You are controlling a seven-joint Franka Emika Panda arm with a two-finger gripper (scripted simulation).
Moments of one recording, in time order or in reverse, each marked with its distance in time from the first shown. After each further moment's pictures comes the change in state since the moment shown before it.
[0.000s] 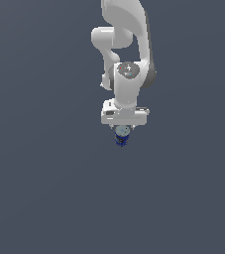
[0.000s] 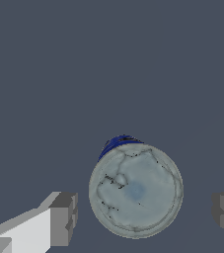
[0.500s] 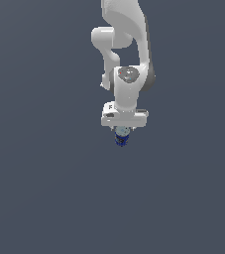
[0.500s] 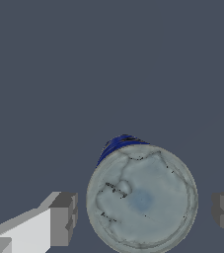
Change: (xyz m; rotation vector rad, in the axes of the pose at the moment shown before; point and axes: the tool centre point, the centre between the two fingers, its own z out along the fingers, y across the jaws) arm -0.001 -0.001 0.015 0.000 0.002 0.000
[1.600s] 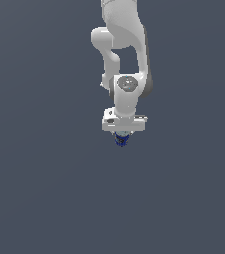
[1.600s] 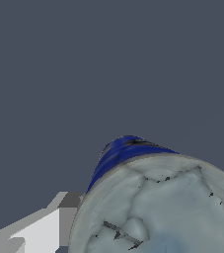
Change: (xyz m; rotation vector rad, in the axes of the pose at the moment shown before) arm -0.001 -0.001 0.035 0.000 -0.001 0.000
